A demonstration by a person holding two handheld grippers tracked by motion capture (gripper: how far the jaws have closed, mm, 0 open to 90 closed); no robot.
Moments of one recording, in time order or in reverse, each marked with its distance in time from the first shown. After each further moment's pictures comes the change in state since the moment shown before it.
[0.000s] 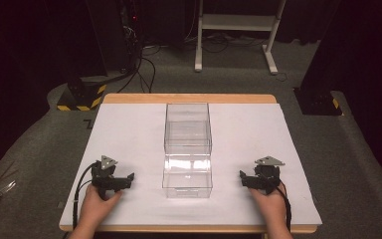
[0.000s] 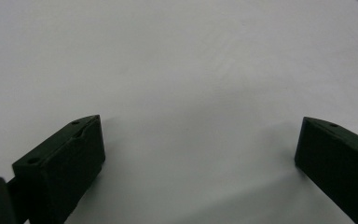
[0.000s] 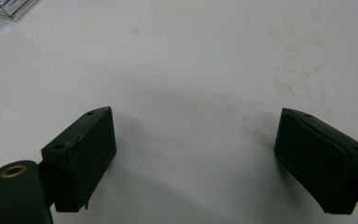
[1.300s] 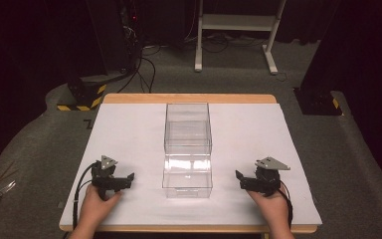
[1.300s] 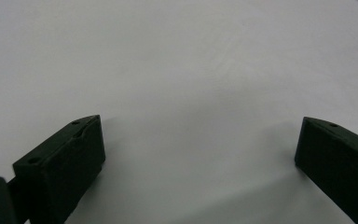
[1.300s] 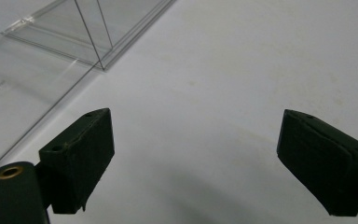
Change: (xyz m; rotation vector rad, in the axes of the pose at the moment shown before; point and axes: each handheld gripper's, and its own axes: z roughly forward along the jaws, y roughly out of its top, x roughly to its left) left arm 0.000 0.000 0.000 0.000 0.000 0.000; right arm 0.016 0.009 -0.033 -0.161 0.116 -0.051
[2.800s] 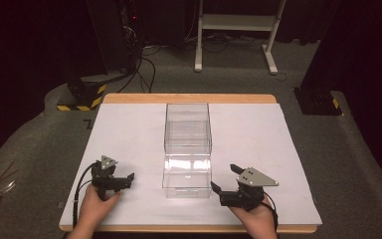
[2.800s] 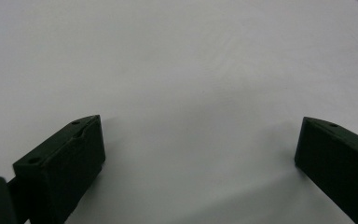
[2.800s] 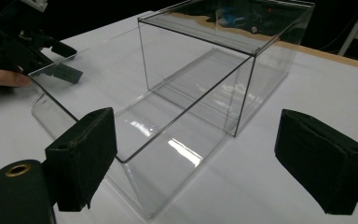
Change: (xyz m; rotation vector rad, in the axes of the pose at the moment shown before) left arm 0.000 0.000 0.000 0.000 0.000 0.000; right arm 0.081 0.023 -0.038 -0.189 0.239 -0.128
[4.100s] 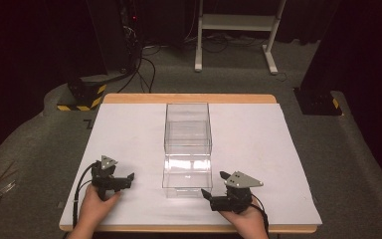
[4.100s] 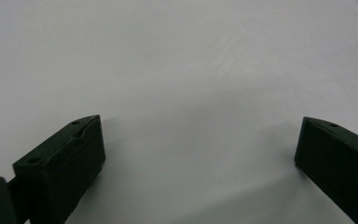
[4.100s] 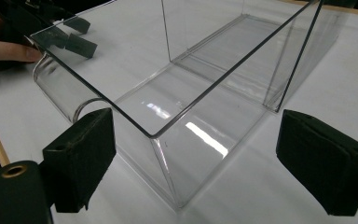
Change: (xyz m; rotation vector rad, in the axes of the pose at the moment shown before) left arm 0.000 0.000 0.000 0.000 0.000 0.000; right arm 0.011 -0.020 0.028 0.083 0.065 0.035
